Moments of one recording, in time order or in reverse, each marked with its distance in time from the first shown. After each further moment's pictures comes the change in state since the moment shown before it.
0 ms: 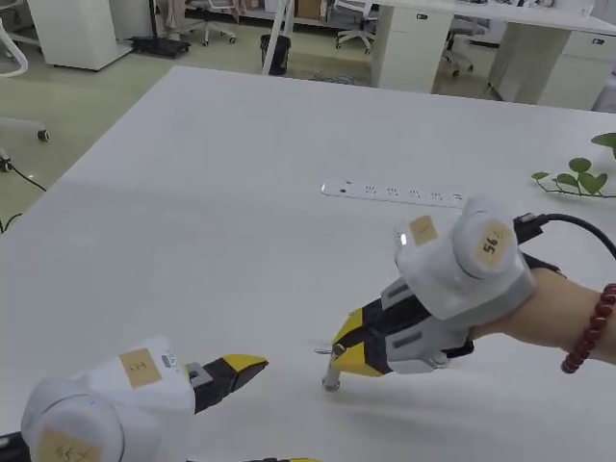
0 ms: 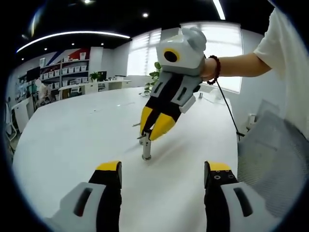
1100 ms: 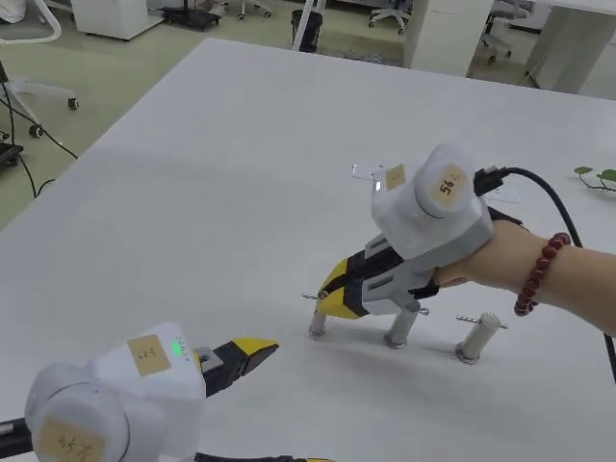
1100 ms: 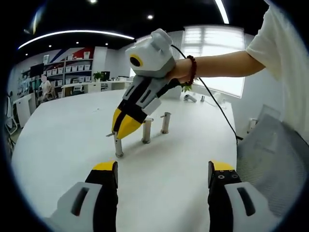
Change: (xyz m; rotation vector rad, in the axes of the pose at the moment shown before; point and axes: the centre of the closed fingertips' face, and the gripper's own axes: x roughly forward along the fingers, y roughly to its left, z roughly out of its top) left arm -0.007 0.004 -0.003 -0.037 -0.023 0.014; right arm 0.037 -0.049 0.019 0.025 0.007 0.000
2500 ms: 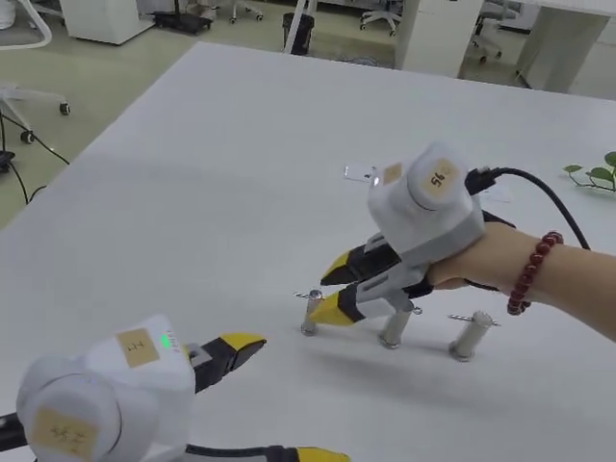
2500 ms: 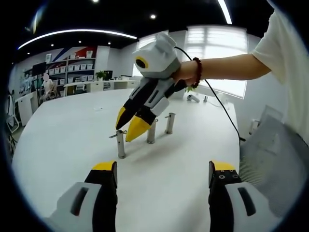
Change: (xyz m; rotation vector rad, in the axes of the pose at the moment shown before) left arm -0.003 0.009 0.001 -0.011 0.001 0.022; right arm -0.005 -0.001 -0.003 0.127 -0.018 -0.033
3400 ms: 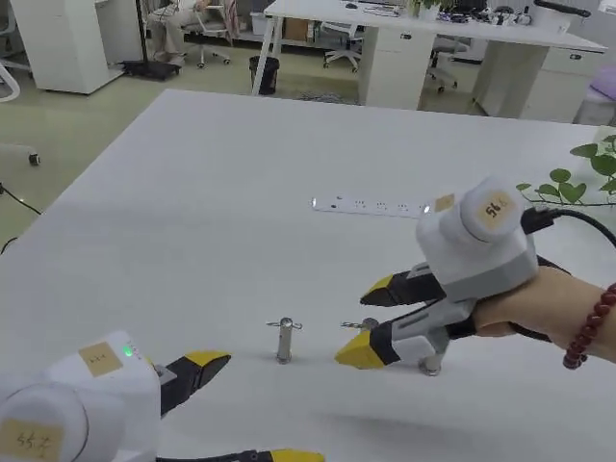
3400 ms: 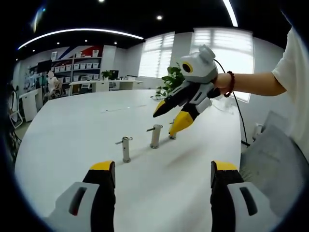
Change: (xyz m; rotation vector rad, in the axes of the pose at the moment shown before) left arm -0.007 0.002 0.018 -0.032 -0.003 0.044; right arm -0.077 0.009 -0.042 0.204 -0.094 -0.185
